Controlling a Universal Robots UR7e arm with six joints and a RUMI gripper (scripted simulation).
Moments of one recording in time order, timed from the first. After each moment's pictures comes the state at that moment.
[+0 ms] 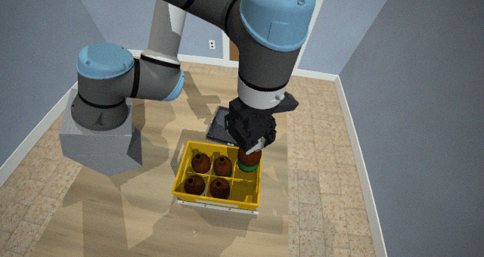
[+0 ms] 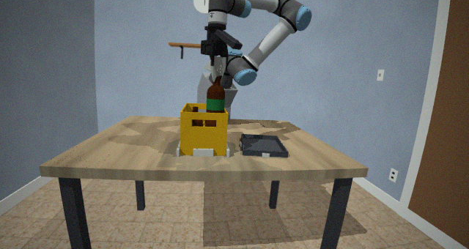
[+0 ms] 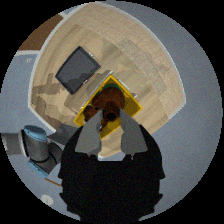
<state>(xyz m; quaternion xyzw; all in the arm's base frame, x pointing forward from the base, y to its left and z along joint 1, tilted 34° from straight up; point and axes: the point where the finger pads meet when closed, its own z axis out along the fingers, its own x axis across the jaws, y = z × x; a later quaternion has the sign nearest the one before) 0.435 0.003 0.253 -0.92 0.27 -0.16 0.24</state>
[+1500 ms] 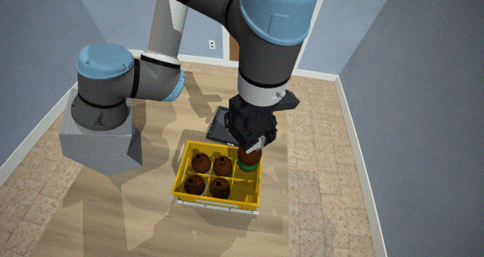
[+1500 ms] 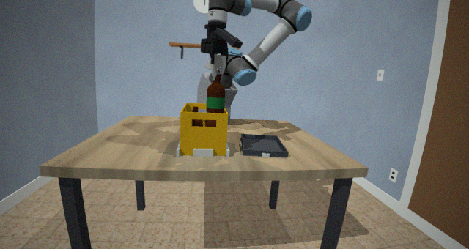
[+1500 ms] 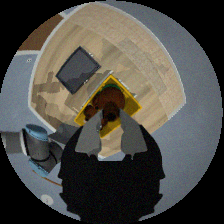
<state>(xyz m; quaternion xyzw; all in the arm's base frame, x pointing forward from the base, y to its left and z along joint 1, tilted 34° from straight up) 0.432 0.001 0.259 -0.92 0.27 -0.16 0.24</state>
